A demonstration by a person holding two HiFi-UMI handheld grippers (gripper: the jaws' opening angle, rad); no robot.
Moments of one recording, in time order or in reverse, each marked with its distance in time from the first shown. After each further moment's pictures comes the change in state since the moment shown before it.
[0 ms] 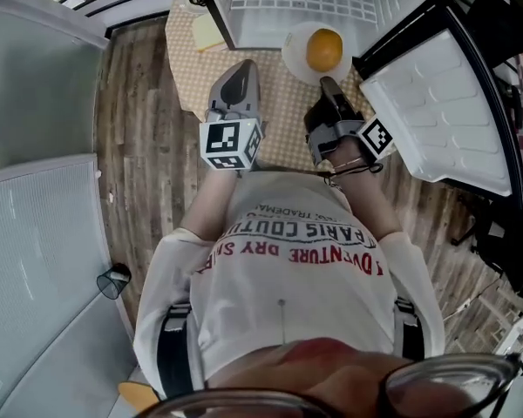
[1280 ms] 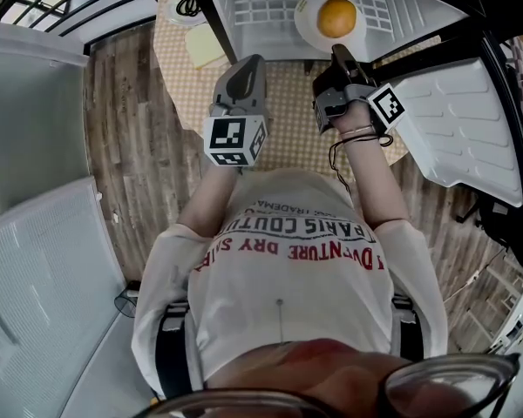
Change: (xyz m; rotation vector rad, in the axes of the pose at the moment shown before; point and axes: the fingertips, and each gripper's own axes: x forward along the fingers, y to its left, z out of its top) left arm 0.073 0.051 -0.024 -0.024 0.055 -0.154; right arm 0.113 -0.004 0.043 -0.057 -0.197 -0.046
